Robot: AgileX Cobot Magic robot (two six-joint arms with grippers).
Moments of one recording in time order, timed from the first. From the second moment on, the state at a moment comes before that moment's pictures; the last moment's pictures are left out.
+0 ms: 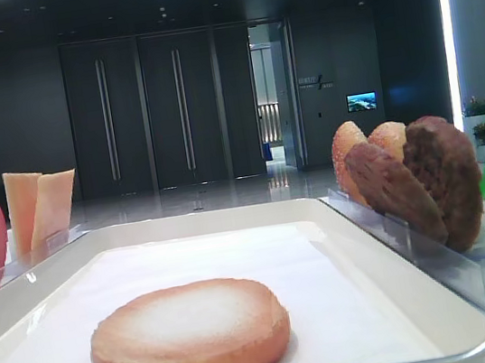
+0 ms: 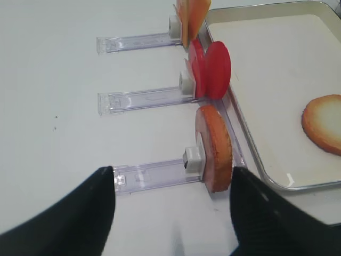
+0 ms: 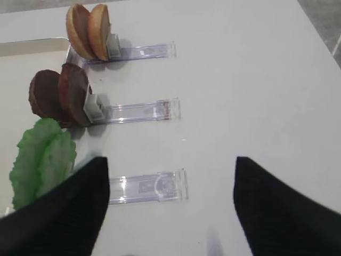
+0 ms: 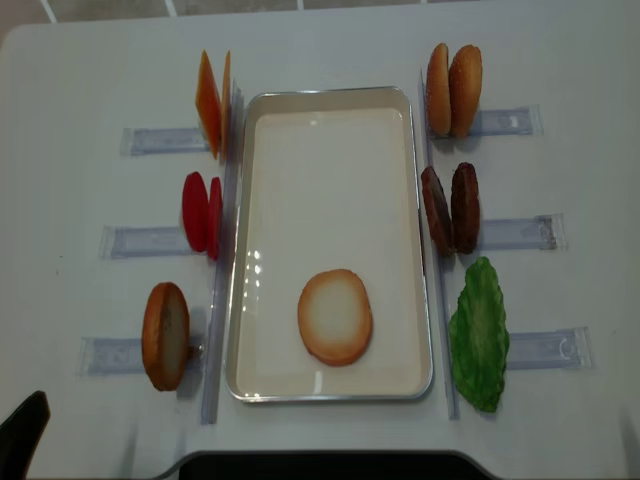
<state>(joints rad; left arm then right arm) -0.06 -0.02 -0.47 -0.04 1.12 0.06 -0.11 -0.01 -0.51 0.20 1.13 -0.09</state>
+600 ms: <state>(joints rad) -0.06 -0.02 -0.47 -0.04 1.12 0.06 -0.11 0.16 -0.54 0.20 1.13 -0.11</state>
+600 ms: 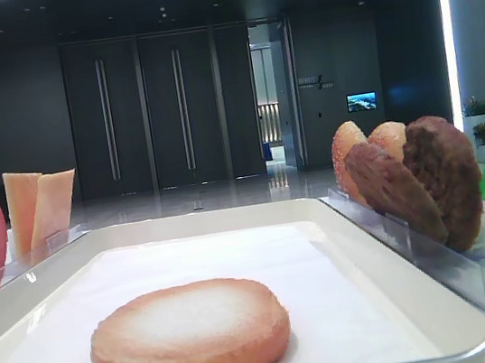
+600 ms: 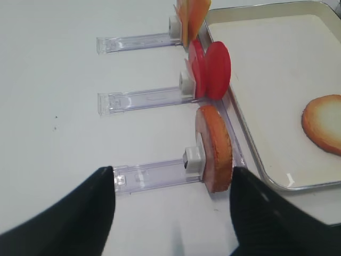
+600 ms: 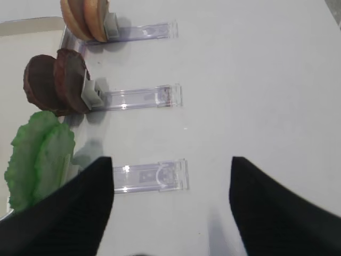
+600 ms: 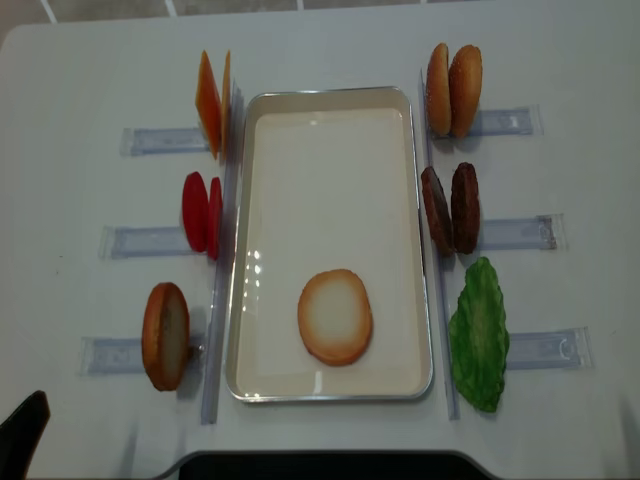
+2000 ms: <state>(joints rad) -0.06 -0.02 -0.47 -0.04 1.11 0.06 0.11 0.90 -0.96 0.27 1.22 0.06</state>
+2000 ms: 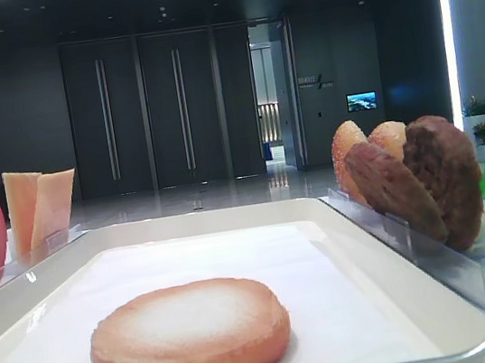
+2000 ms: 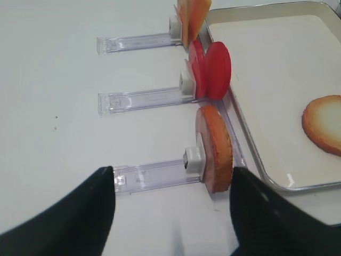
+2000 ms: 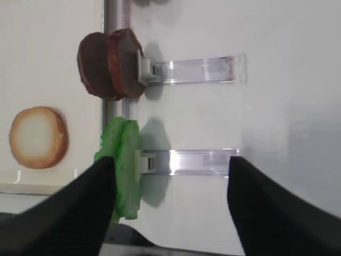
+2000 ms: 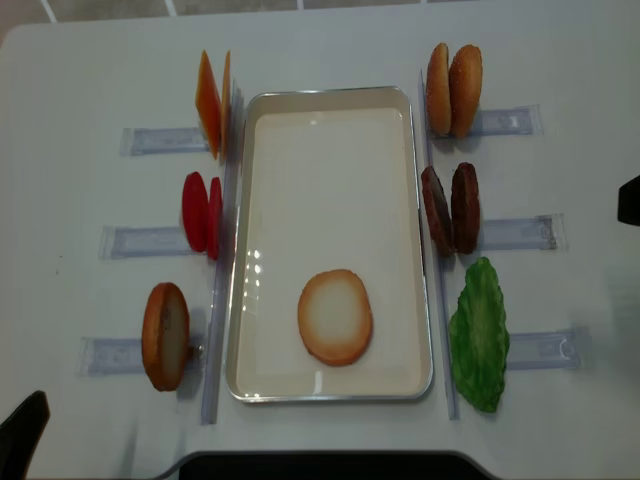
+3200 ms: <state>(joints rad) -0.06 -0.02 -0.47 -0.04 1.11 0.06 0.72 1.24 -0.96 -0.06 1.14 0.72</state>
